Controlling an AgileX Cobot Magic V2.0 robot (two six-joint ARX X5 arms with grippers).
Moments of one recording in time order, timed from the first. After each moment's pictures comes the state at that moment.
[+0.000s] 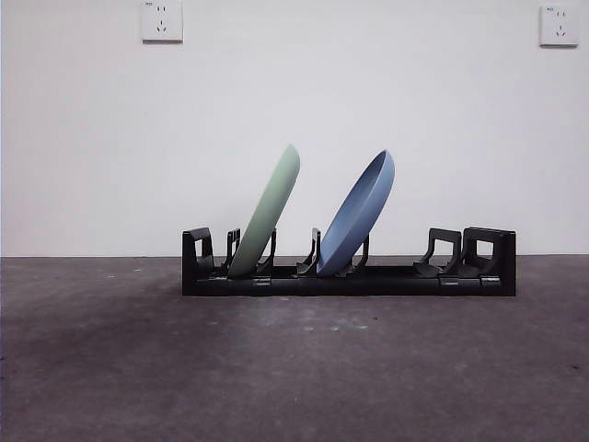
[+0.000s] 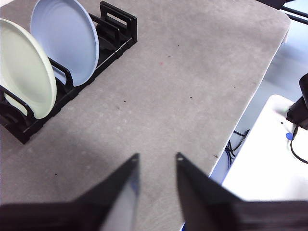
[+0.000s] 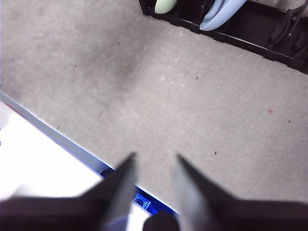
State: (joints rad) left arm -0.80 0.92 1.38 -1.09 0.11 0.03; right arm 0.51 0.91 1.45 -1.36 -0.19 0.03
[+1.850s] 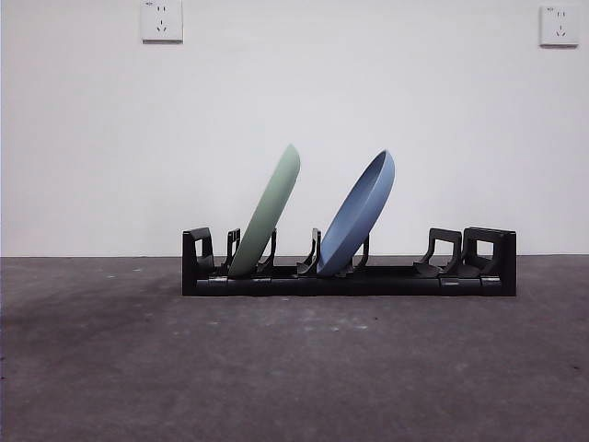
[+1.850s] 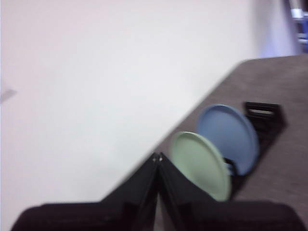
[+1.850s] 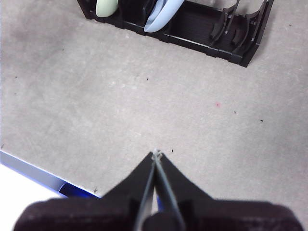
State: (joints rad) left arm -0.15 0.64 1.13 -0.54 0.35 0.52; right arm 0.51 0.93 1.45 -1.36 0.01 0.07
